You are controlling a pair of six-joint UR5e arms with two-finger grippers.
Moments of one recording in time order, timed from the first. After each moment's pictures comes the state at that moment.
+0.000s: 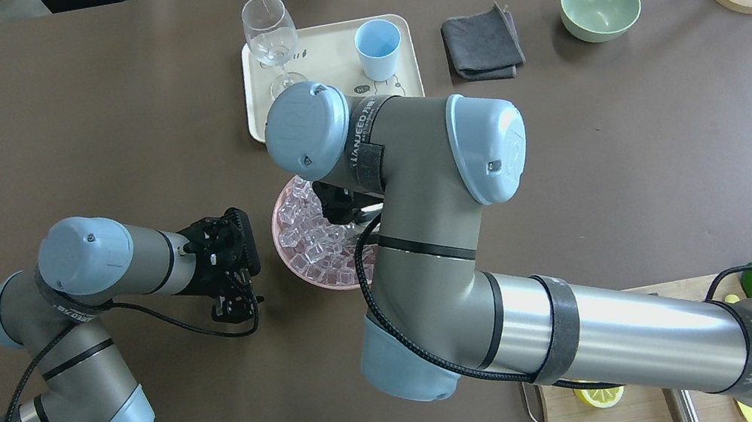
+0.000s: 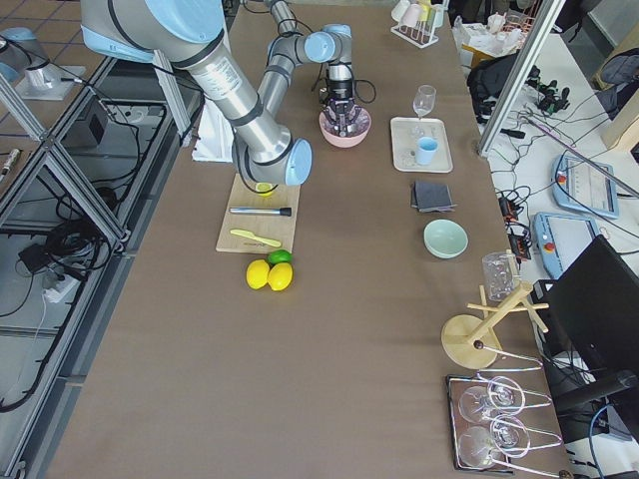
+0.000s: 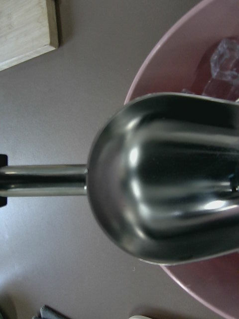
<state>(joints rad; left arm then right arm) -0.52 -1.93 -1.63 -2.25 -1.90 0.12 0.48 -0.62 1.65 -2.32 1.60 -0.36</state>
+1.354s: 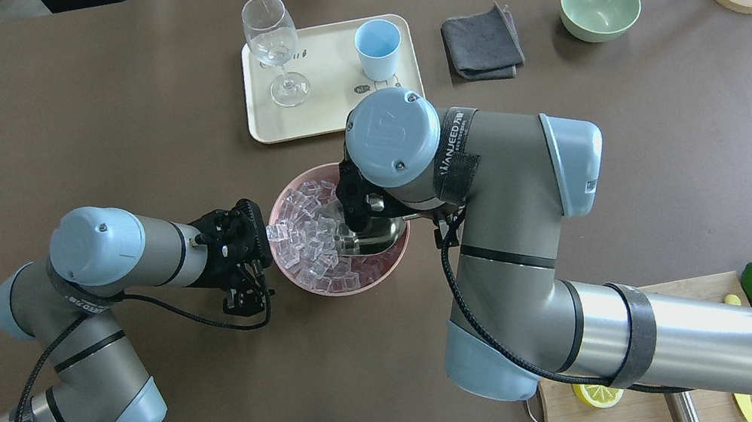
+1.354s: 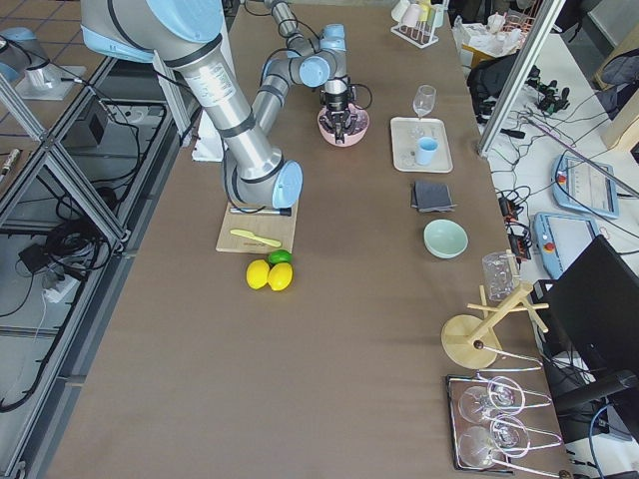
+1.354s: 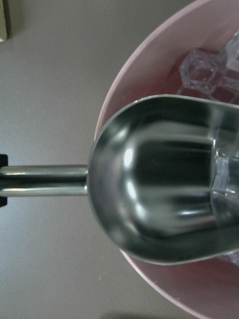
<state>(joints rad) -0.53 -1.96 -1.63 -2.23 -1.91 0.12 0.48 -0.80 1.76 -2.03 1.68 -0.33</state>
